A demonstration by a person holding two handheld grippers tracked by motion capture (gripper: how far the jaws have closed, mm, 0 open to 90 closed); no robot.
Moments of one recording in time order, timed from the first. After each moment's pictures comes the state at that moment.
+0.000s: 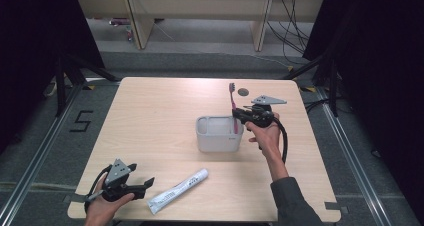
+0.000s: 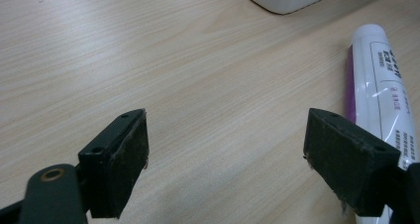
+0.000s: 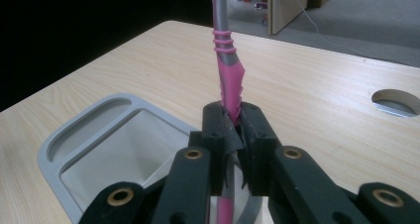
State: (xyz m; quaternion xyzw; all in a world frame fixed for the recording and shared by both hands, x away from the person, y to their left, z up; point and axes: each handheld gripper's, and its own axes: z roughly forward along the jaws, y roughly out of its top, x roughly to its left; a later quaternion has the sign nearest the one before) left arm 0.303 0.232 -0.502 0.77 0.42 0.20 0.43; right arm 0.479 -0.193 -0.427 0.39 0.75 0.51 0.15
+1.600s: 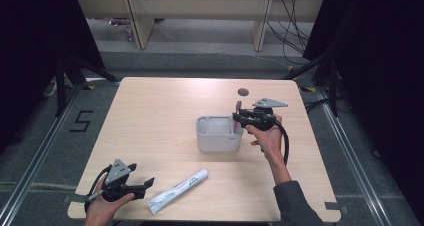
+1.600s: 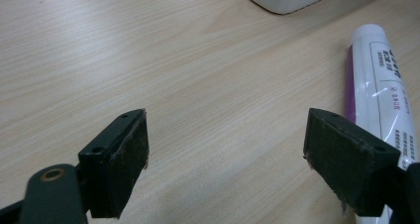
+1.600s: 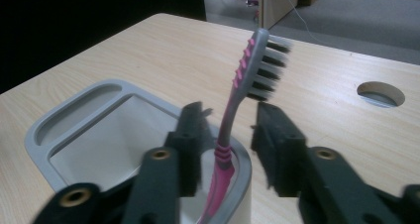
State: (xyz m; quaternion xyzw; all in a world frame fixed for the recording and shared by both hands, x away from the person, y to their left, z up) left arm 0.303 0.232 -0.502 0.77 0.42 0.20 0.43; right arm 0.470 -0.195 -0.430 0.41 0.75 0.50 0.15
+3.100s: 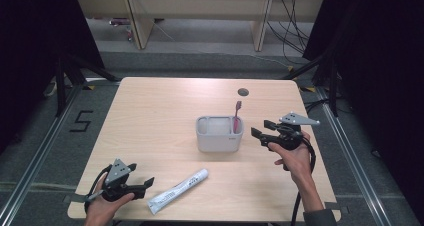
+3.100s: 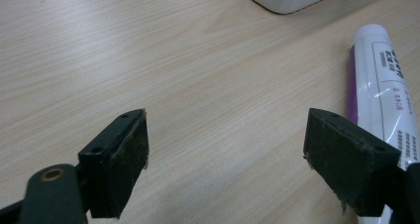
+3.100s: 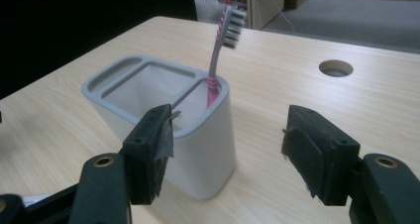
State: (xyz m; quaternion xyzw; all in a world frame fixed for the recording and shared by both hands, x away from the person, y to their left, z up) left arm 0.303 0.232 -0.502 0.77 0.42 0.20 0.43; right arm 0.404 -0.251 -0.415 0.42 0.74 0.51 0.17
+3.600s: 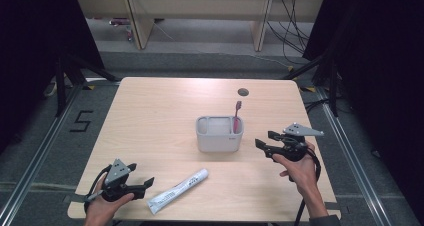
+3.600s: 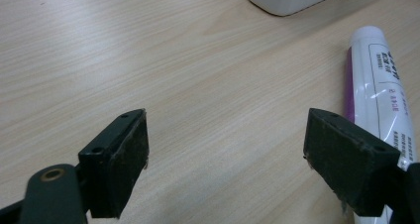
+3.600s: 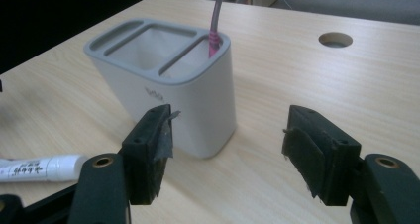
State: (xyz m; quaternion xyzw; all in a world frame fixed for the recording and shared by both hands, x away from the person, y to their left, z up) left arm 0.302 0.233 -0.501 0.77 0.42 0.20 0.43; right arm 0.380 -0.263 -0.431 0.42 0.75 0.49 0.16
